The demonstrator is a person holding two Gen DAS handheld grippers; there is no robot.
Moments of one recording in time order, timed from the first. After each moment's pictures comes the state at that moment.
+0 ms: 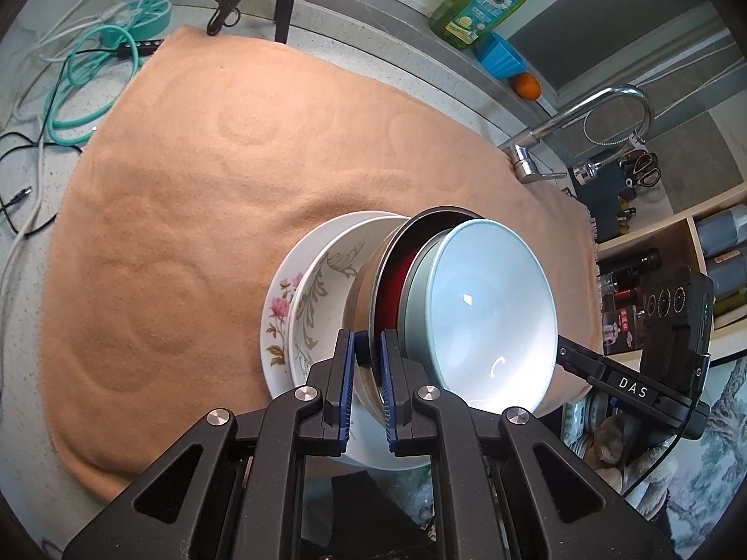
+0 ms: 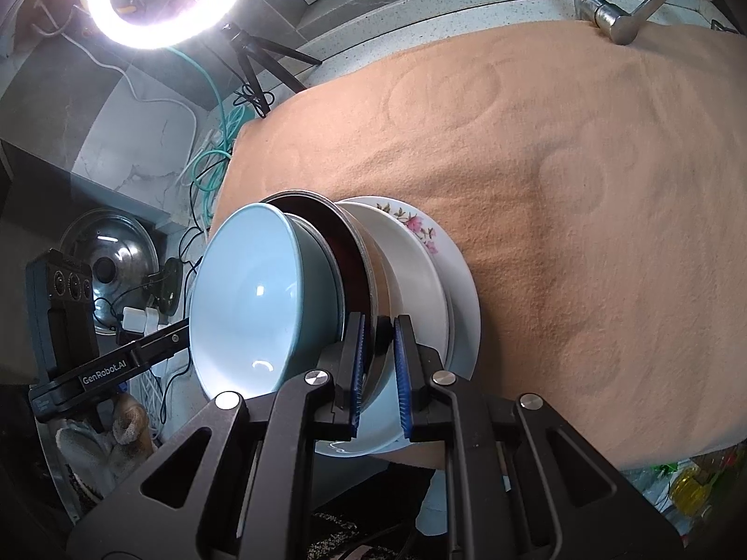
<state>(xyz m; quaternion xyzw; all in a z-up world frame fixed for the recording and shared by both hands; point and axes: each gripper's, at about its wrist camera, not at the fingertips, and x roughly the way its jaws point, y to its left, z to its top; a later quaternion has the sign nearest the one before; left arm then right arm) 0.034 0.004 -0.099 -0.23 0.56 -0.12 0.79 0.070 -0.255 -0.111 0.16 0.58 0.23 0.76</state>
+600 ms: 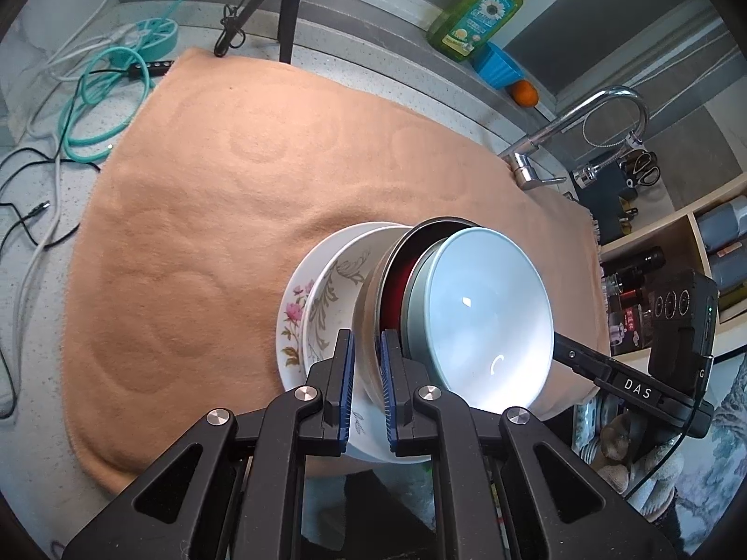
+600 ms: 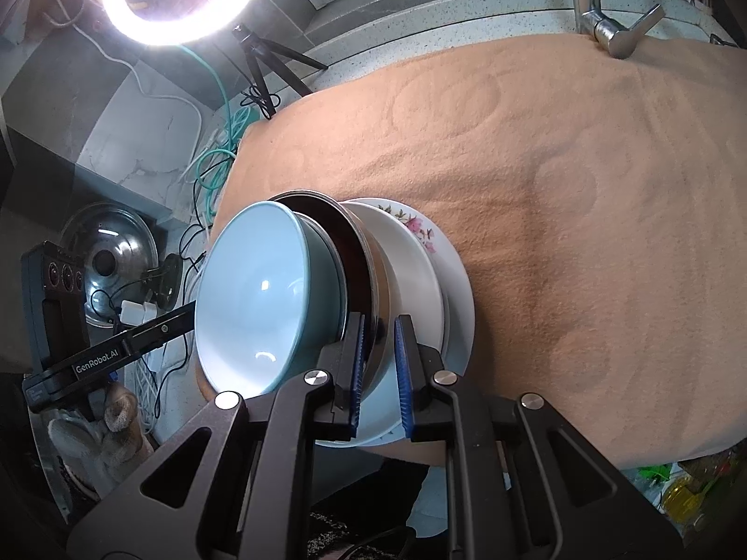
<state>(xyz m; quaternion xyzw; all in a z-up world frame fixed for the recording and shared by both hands) 0.025 0.008 -0.086 -0.21 0.54 -0.11 0.80 0.061 -0.258 -0.102 0.15 0.57 0.23 0.78</state>
